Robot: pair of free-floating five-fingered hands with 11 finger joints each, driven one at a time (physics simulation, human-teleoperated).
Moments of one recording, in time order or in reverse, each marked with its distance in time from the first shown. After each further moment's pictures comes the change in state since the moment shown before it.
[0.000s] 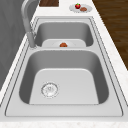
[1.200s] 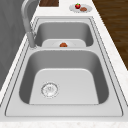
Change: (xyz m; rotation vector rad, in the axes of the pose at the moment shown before) left hand 0.000 0.000 0.000 0.000 0.000 0.000; right hand -0.003 -0.005 -0.020 -0.003 0.026 0.022
